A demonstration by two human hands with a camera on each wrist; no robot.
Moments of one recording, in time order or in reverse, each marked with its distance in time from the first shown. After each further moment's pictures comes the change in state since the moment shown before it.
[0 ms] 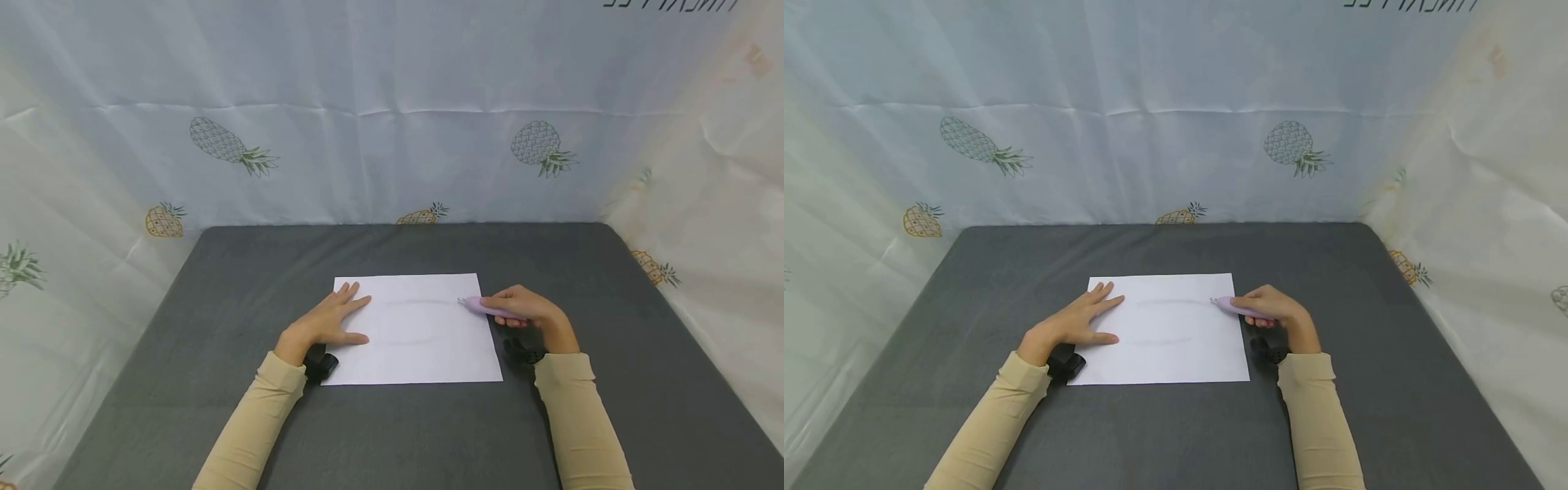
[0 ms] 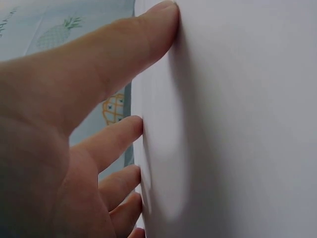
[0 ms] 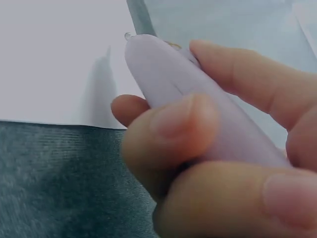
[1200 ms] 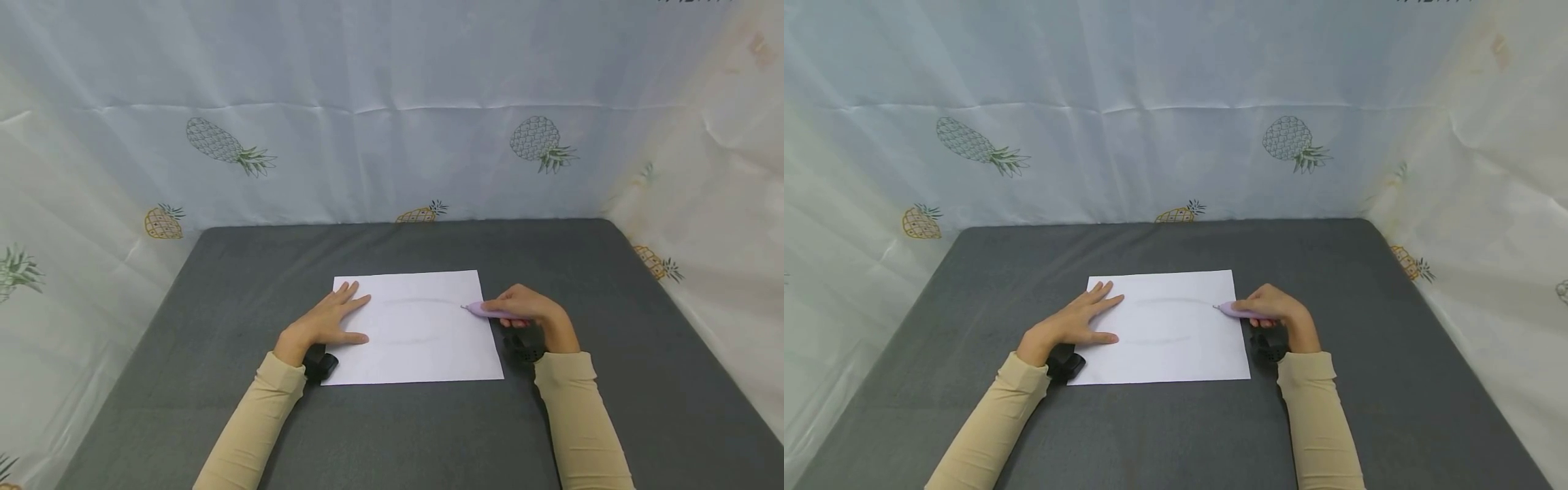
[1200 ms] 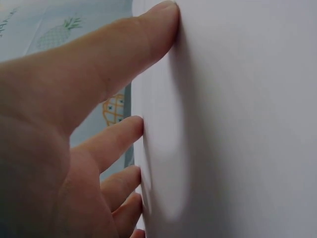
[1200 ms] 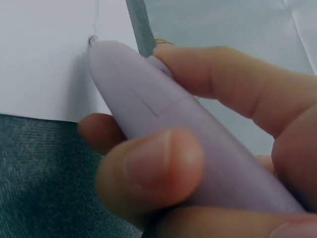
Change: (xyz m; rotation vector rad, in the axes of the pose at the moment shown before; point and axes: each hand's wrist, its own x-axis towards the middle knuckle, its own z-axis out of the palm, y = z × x) left_hand 0.001 0.000 0.001 0.000 -0.012 -0.012; right_hand -0.003 -0.006 0.002 -0.118 0.031 0.058
